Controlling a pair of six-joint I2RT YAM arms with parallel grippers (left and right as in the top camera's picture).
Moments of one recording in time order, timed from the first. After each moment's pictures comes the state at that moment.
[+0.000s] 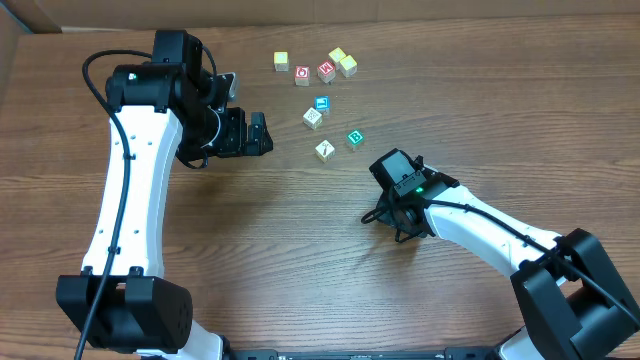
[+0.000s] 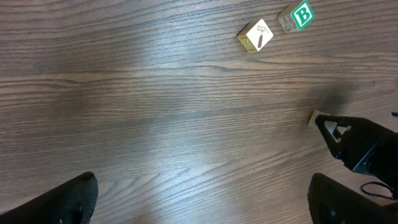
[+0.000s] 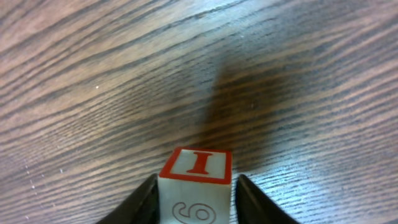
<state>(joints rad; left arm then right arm) -0.03 1.73 1.75 -1.39 0.26 -0.05 0.59 1.71 0.96 -0.60 0.08 1.00</state>
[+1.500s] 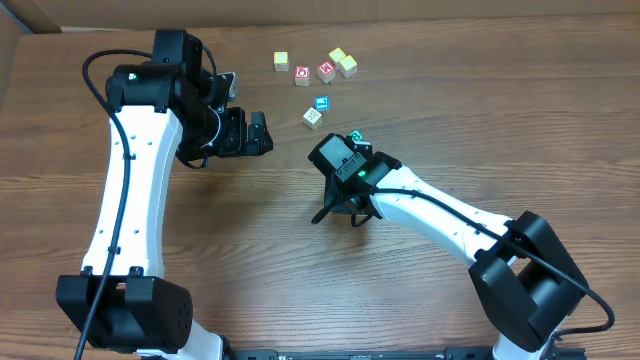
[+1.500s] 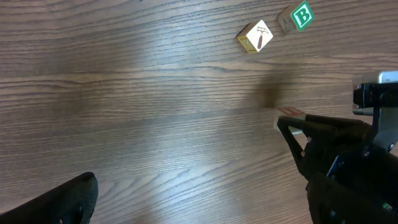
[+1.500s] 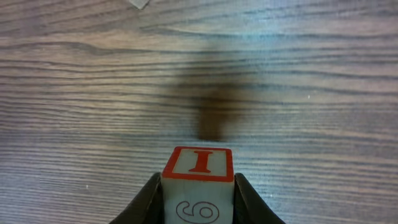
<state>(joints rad) -0.03 1.73 1.75 -1.39 0.26 -0.05 0.76 1.89 1.33 -0.73 0.09 0.79</state>
